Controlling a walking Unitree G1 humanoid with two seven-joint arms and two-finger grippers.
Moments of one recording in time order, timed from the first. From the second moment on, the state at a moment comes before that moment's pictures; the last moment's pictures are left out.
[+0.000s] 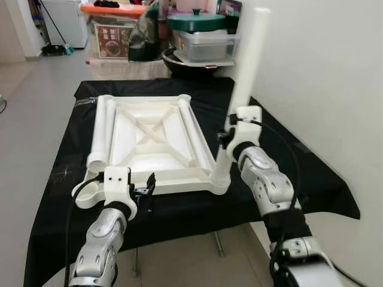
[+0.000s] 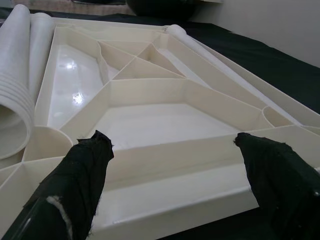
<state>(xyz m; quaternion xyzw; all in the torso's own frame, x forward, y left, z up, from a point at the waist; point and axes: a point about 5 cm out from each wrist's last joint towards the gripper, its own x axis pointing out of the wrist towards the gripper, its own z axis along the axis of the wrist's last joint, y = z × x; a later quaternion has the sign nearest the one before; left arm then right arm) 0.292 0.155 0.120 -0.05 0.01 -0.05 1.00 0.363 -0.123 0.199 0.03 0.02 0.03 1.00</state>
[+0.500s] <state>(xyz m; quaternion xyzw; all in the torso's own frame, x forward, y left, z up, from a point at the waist) 0.294 0.155 0.121 -0.05 0.01 -0.05 1.00 0.350 -0.096 0.219 0.11 -0.02 0.23 0.97</state>
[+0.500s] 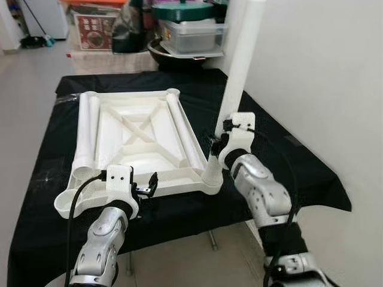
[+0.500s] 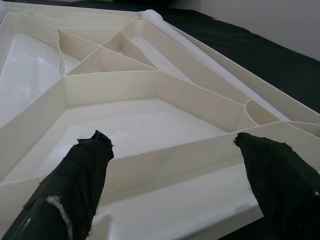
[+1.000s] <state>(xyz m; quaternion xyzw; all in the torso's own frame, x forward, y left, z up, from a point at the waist) 0.294 0.156 0.121 -0.05 0.01 -0.05 1.00 0.302 -0.039 0.200 0.02 -0.01 0.51 0.86</state>
